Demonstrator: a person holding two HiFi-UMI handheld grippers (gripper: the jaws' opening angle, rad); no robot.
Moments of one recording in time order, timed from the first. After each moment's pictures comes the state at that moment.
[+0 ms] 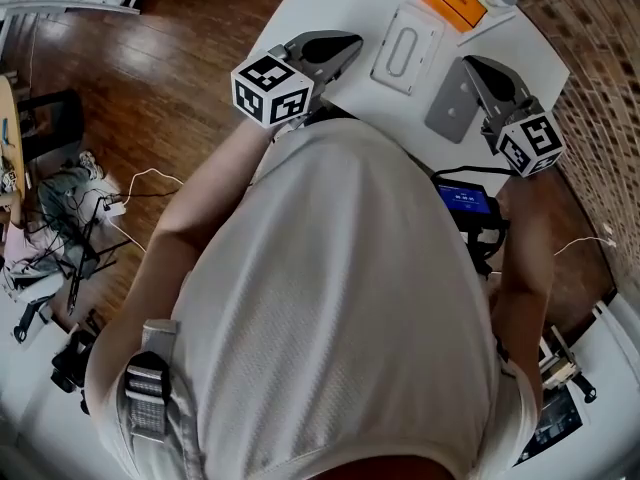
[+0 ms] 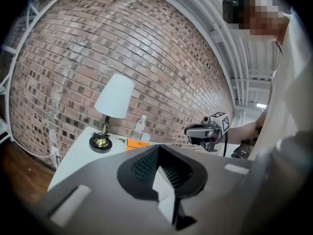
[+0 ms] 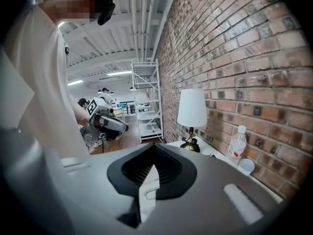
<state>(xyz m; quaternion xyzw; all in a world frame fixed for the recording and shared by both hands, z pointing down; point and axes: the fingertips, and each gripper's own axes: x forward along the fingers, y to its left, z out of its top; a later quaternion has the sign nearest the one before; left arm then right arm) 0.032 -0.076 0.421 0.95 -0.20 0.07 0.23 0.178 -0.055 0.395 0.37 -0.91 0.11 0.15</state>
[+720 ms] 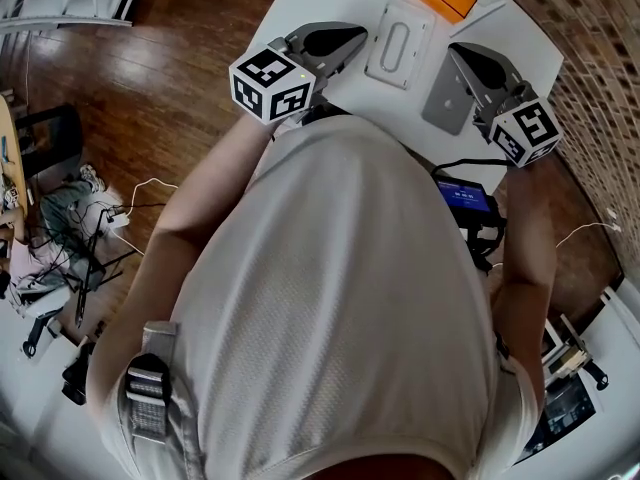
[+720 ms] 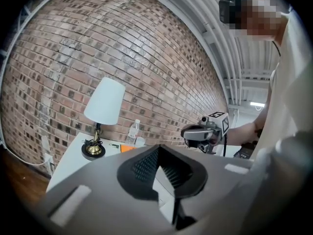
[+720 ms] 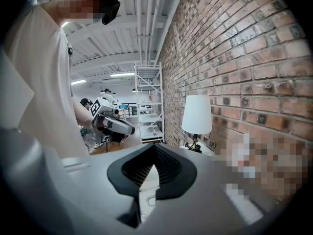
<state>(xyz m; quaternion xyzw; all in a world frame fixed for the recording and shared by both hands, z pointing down) 0.061 -0.084 0.407 0.96 -0.16 0.06 0.21 0.169 -0.061 0.384 0.36 -0.92 0.10 0.14</state>
